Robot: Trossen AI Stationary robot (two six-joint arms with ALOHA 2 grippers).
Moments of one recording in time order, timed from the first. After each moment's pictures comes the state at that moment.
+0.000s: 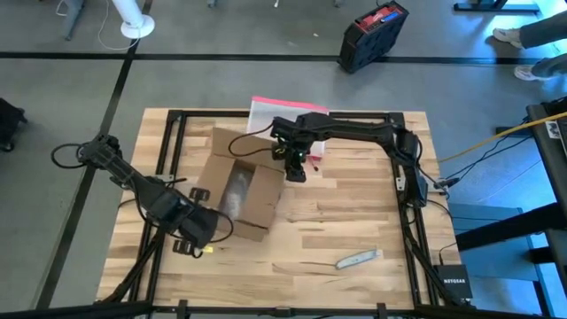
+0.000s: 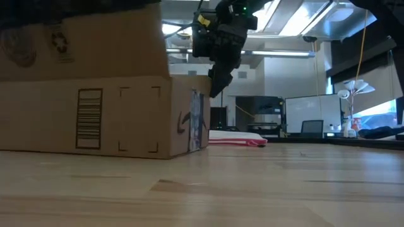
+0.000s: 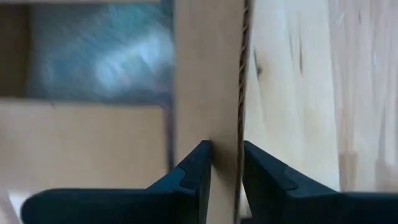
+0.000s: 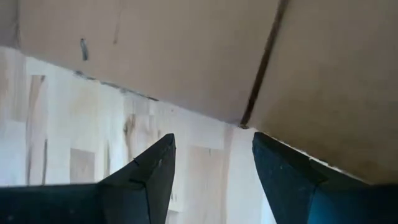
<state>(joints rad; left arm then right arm) -0.59 1.41 1.30 -1.34 -0.16 -0.38 -0.26 2.05 1.80 -1.07 -0.40 -0.25</state>
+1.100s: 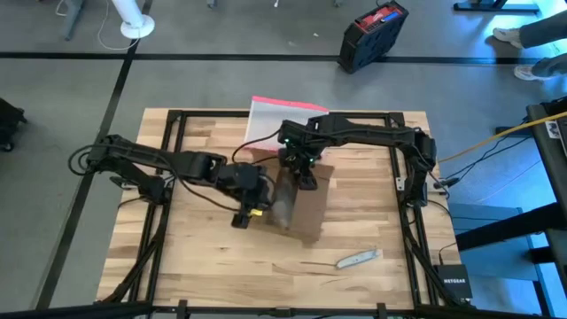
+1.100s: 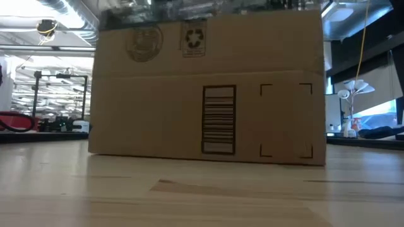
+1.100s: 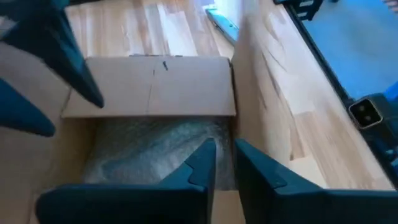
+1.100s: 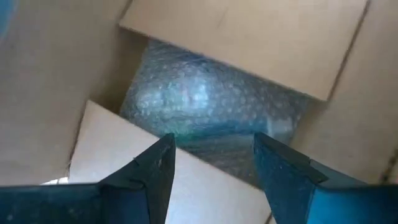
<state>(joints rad) -0.16 1.47 1.31 -0.60 0.05 0.07 -0.16 1.89 1.80 -1.13 -0.39 -0.28</state>
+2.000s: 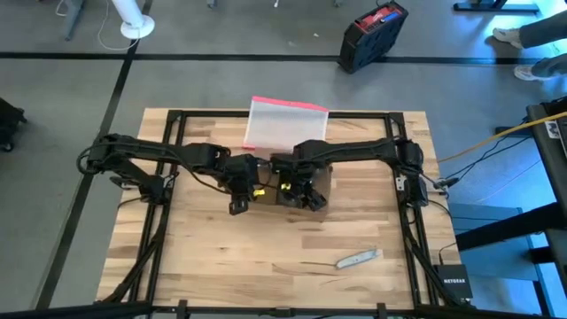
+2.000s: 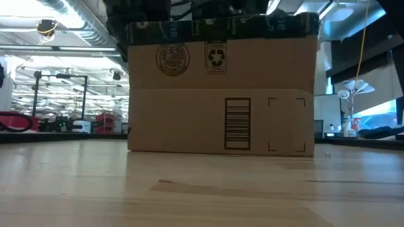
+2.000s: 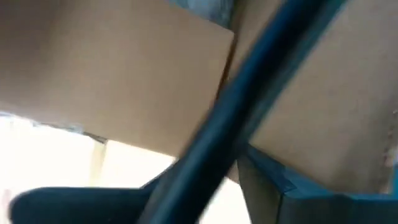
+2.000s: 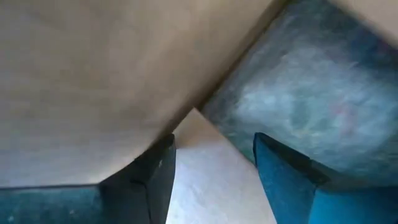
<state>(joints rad) 0.01 1.48 1.18 -0.84 0.12 -0.25 -0.05 2.03 1.72 -1.21 -0.36 -0.63</state>
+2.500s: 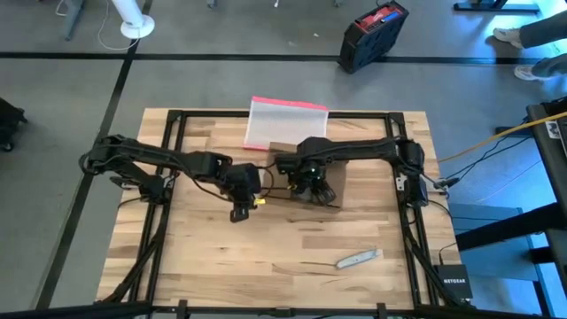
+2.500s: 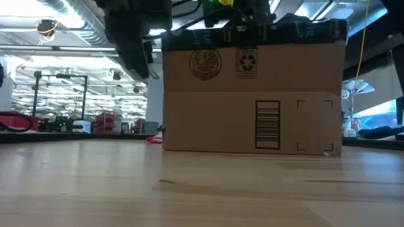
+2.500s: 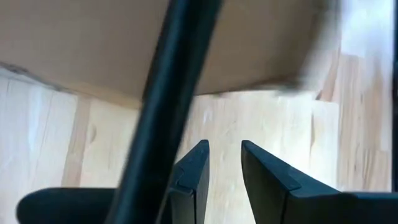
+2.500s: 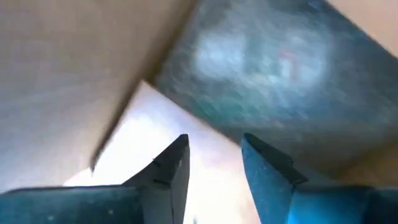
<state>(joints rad) -0.05 1.48 1.09 -0.69 0.14 -0.24 -0.05 2.00 1.78 -1.47 -0.08 -0.52</state>
